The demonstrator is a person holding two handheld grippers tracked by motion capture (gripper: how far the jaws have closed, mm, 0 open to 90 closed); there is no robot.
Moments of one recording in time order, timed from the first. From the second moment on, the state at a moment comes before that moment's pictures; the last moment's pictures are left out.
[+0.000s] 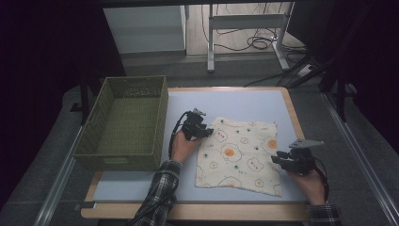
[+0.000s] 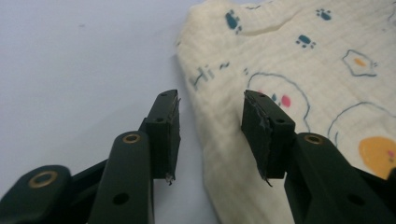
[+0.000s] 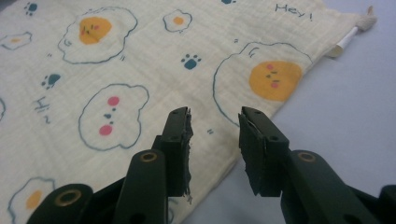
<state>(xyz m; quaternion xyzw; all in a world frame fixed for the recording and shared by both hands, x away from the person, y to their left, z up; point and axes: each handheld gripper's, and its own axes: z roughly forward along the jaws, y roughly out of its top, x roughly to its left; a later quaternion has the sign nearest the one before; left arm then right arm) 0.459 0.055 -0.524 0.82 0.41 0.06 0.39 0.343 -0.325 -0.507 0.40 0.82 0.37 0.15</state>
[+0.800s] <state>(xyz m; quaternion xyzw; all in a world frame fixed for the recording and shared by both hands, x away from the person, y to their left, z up) 0.476 0.060 -0.495 0.83 0.42 0.15 0.32 0.385 -0.326 -0.500 0.43 0.82 0.37 0.13</state>
